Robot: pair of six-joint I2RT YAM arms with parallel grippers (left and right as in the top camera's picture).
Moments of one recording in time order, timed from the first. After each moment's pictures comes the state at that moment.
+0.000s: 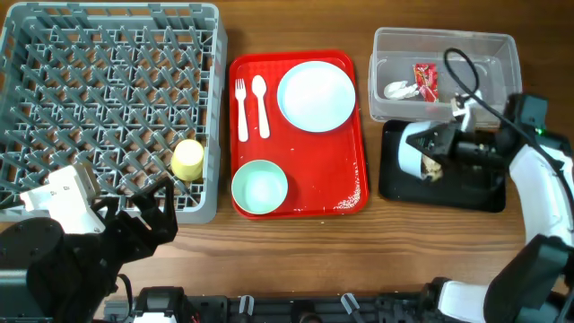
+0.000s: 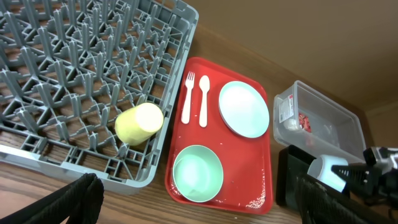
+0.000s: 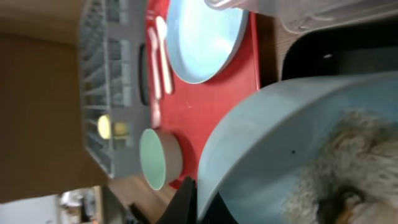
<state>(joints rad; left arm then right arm) -0.02 0.69 1.39 -1.31 0.13 -0.46 -0.36 1.51 0.98 -0.82 -1.00 -0.03</state>
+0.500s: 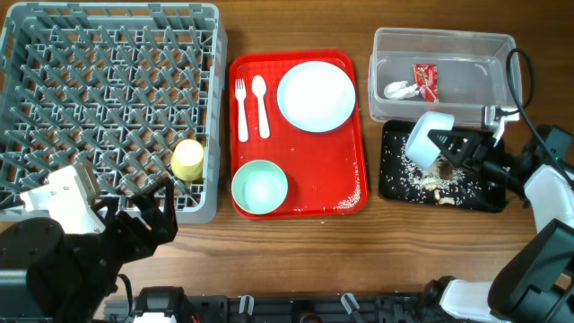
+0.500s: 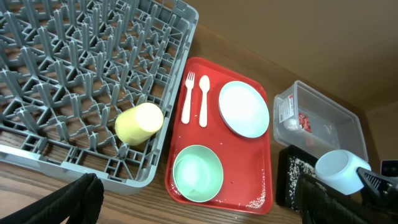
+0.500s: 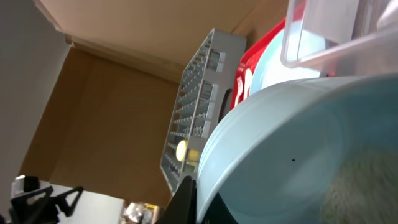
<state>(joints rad) -0.02 0.69 1.39 -1.31 0.13 -0.46 -0.56 1.55 0.85 -0.68 -1.46 -0.17</state>
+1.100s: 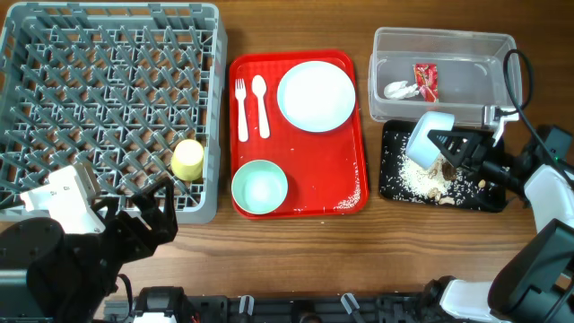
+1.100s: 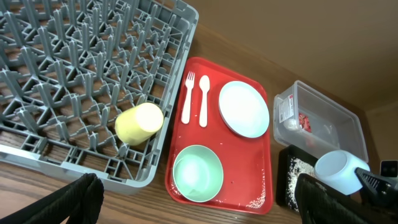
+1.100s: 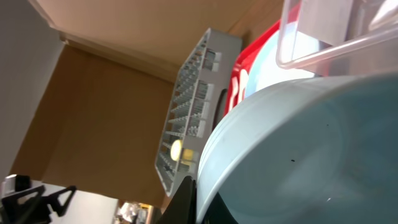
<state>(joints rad) -0.02 0.69 1.39 -1.31 0.13 -0.46 -0.56 1.55 0.85 -0.68 -1.44 -0.18</state>
